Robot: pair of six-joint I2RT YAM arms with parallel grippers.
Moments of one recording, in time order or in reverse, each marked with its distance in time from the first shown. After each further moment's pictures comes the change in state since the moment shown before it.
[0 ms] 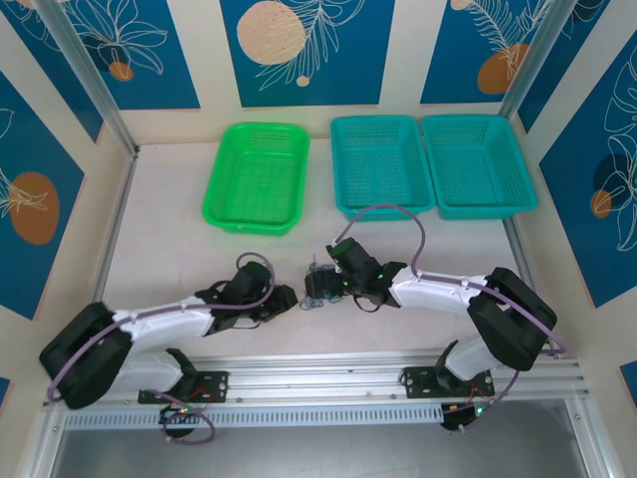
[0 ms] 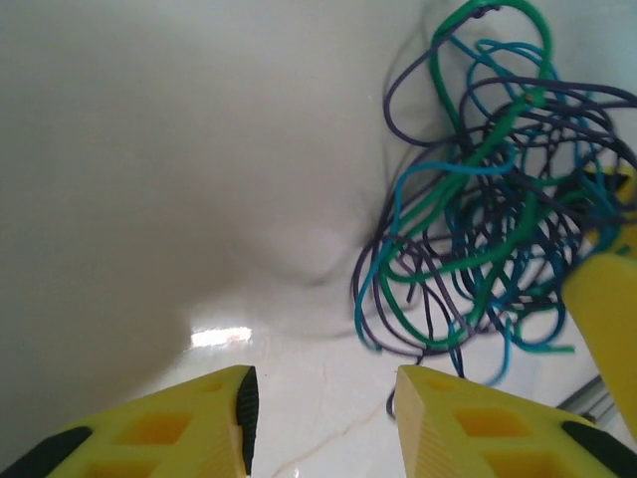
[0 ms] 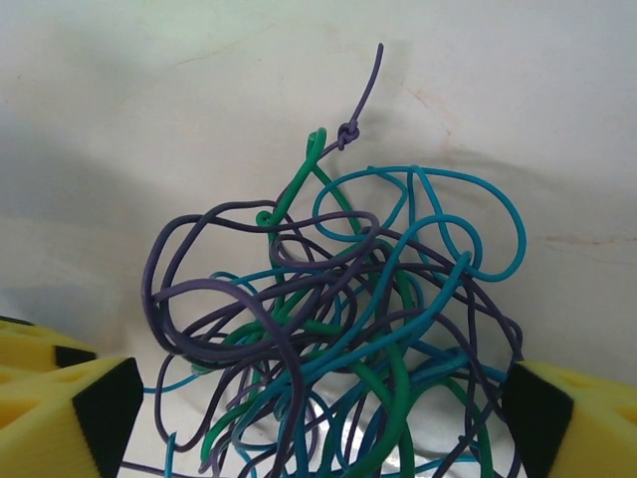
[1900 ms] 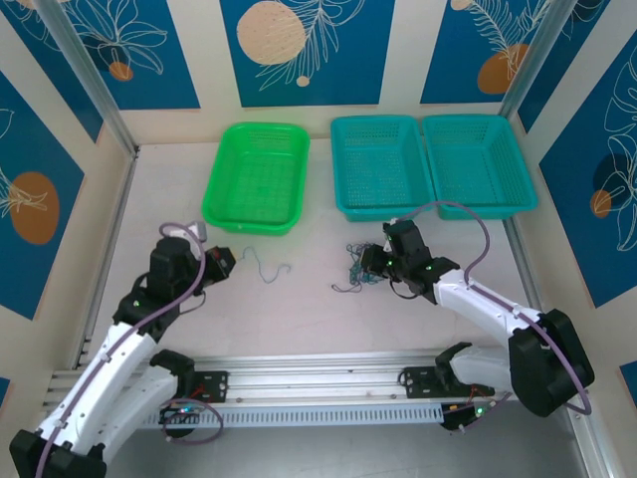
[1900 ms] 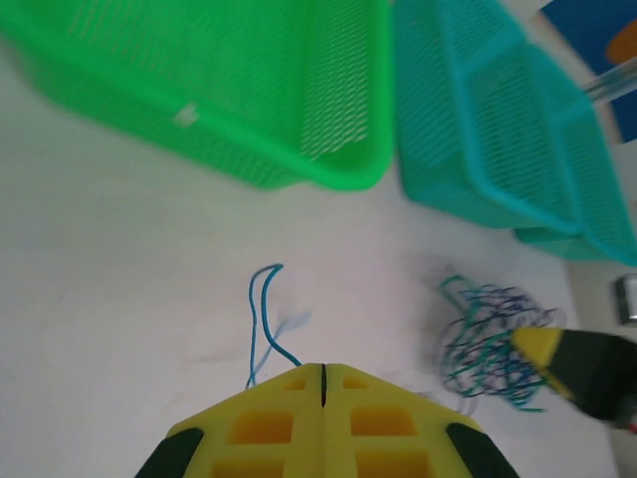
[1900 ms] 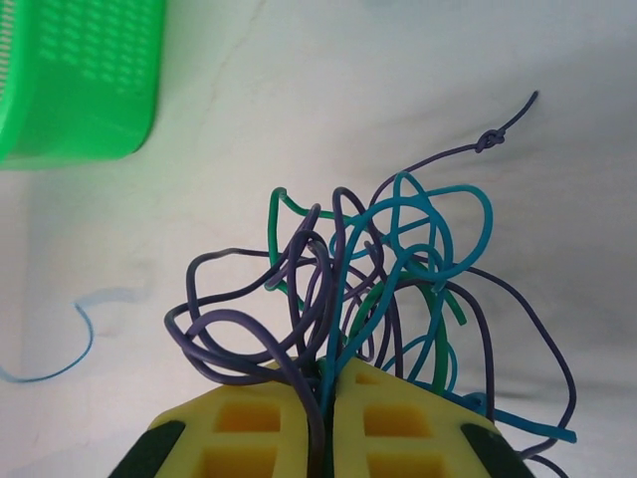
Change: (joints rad) left arm 0.455 -0.569 0.241 -0.502 0.006 0.457; right arm -0.344 -0.280 -0.094 -0.082 -0.111 0.120
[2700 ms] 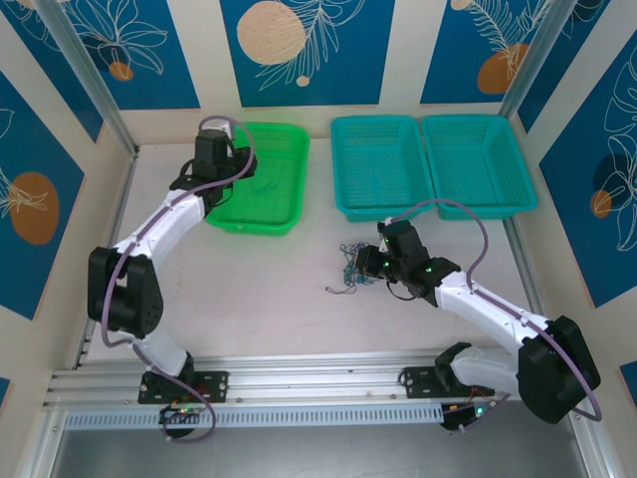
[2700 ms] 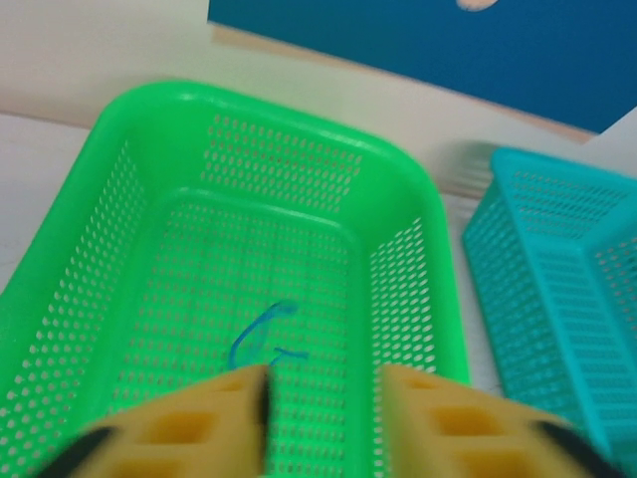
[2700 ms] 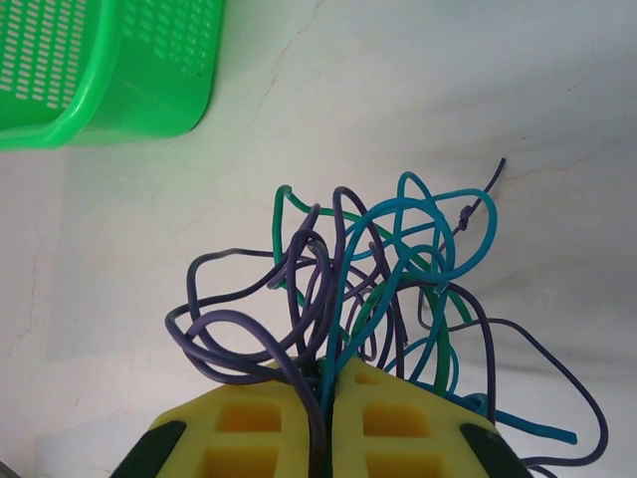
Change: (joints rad) left arm 0.090 0.965 0.695 0.292 -0.197 0.314; right arm 0.056 -0.048 0.026 -0.045 0.001 0.015
